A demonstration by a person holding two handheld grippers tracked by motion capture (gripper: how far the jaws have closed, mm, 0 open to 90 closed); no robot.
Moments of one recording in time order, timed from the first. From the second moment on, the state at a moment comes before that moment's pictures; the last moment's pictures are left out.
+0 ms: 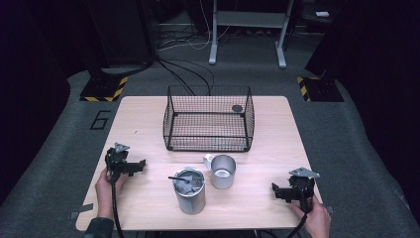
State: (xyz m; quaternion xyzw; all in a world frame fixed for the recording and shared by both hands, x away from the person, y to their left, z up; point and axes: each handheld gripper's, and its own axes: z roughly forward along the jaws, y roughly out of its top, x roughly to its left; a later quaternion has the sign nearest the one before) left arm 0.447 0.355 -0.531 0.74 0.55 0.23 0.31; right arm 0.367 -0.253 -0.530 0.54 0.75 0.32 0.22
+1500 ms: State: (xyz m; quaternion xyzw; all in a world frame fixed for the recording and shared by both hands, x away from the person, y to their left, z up) left arm 0.364 0.335 -0.499 0.76 0.45 0.23 0.41; right arm 0.377 -0.260 -0.530 0.48 0.78 0.33 0.20
